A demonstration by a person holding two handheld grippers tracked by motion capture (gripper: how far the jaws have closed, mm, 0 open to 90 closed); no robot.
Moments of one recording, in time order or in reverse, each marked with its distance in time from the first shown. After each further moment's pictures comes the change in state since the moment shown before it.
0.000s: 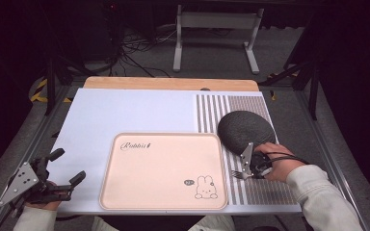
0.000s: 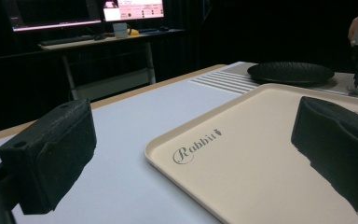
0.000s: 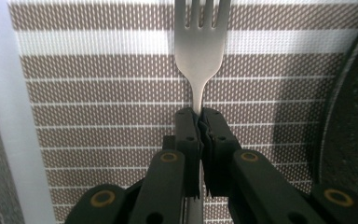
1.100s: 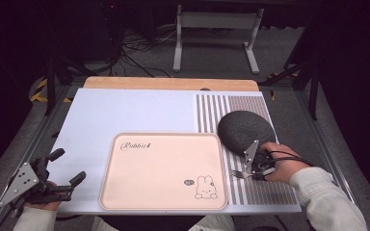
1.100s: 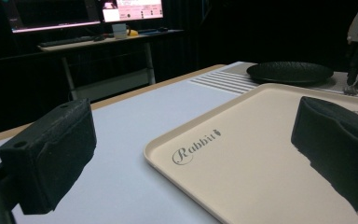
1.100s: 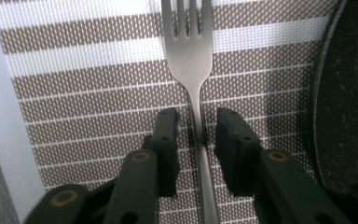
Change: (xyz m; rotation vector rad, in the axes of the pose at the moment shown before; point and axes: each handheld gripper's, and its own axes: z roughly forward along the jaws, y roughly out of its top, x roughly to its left) left arm -0.001 0.001 0.000 -0.001 -0.001 0.010; right arm 0.000 -0.009 0.001 -0.056 -0.027 0.094
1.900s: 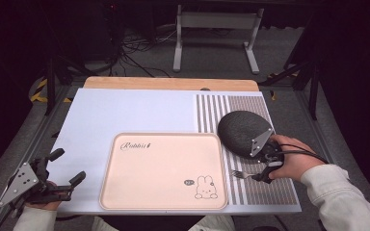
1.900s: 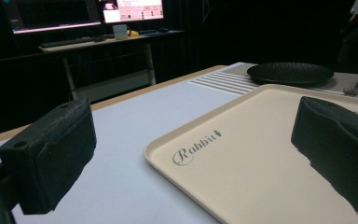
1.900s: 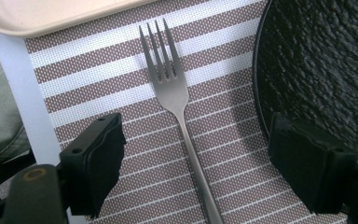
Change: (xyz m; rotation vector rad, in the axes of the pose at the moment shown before) left arm 0.000 0.000 0.000 -0.001 0.003 -0.001; right arm 0.000 -0.006 -0.036 -0.182 -0.026 0.181
